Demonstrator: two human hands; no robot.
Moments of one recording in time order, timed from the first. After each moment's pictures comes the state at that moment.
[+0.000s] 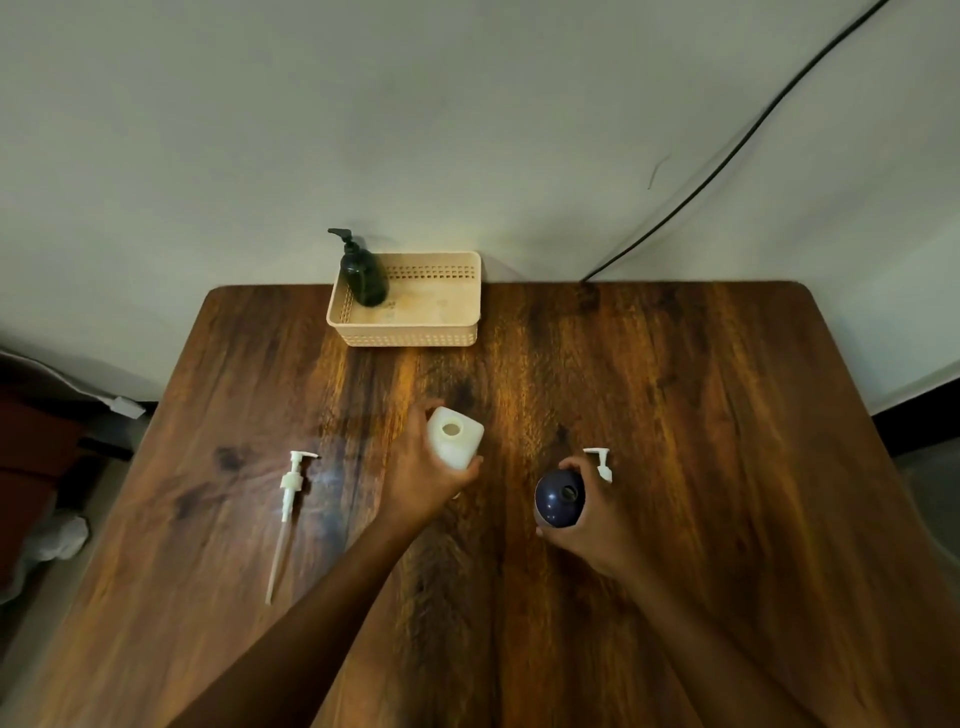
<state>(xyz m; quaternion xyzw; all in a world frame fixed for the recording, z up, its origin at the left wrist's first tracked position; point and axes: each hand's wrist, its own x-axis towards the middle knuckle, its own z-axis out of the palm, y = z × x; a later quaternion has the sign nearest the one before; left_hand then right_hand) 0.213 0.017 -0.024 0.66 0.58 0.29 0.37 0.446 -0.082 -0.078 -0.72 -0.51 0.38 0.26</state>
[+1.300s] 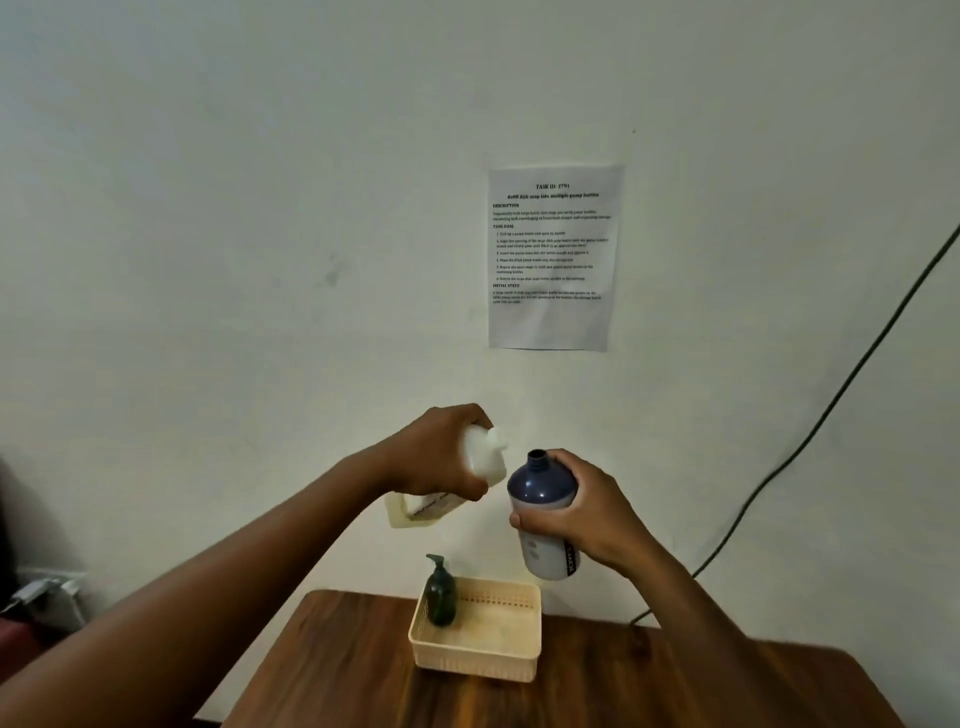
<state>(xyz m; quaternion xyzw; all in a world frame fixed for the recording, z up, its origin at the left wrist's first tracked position) 0.150 0.140 0.415 0.87 0.43 0.20 0.12 0.377 0.079 0.340 -0.54 -0.68 0.25 0.44</state>
